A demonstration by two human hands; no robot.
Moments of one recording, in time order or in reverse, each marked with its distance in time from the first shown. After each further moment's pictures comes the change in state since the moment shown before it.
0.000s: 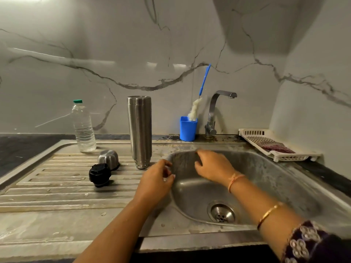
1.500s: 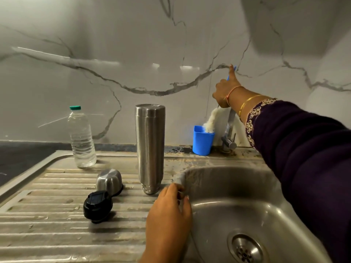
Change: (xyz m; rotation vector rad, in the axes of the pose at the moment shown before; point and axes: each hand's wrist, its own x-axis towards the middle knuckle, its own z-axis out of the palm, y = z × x) left_hand 0.016 -0.009 0.012 0.025 0.240 0.020; right_hand 0.245 0.003 -0.128 -1.278 -0.042 0.072
